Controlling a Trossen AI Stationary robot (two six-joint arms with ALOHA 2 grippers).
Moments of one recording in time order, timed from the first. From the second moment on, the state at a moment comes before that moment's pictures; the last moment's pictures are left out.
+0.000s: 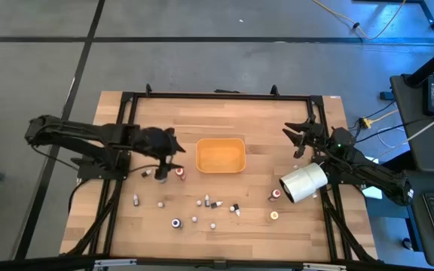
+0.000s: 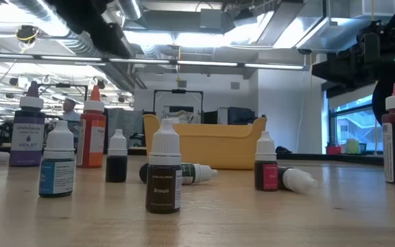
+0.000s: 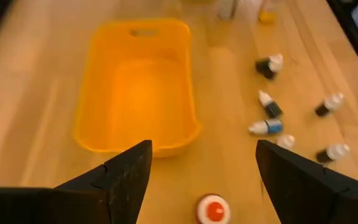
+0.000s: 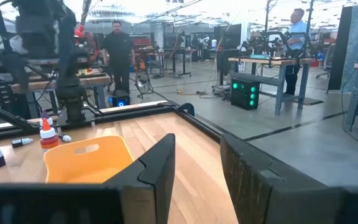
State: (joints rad) left arm -0.05 1.02 0.80 -0.50 -0.01 -0.03; right arm -0.51 0.01 0.03 0.06 -0.09 0.04
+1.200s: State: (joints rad) left arm -0.14 1.32 0.80 -0.63 -0.09 -0.12; right arm -0.51 0.01 0.03 0.03 -0.07 0.02
